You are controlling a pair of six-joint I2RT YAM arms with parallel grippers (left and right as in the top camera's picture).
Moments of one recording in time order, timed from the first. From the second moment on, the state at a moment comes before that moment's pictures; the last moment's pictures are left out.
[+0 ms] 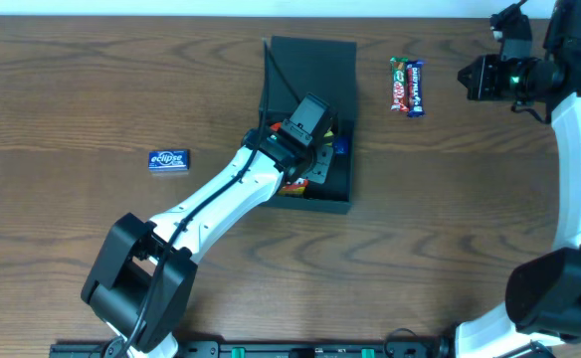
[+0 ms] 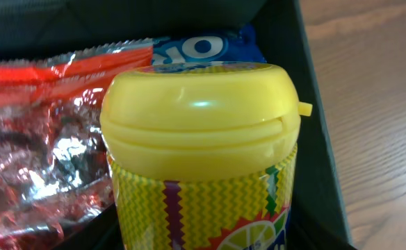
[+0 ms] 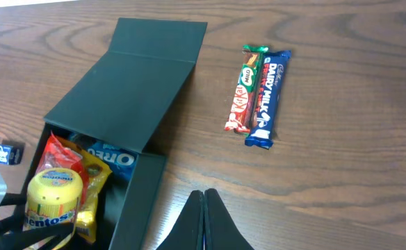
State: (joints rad) left arm -0.66 1.83 1.36 -0.61 0.02 -0.36; right arm -0.19 1.76 1.75 -0.98 -0.48 -0.11
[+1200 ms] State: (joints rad) left arm -0.69 1.85 1.50 -0.69 -0.06 -0.38; right arm -0.19 1.76 1.75 -1.01 -0.47 -0.11
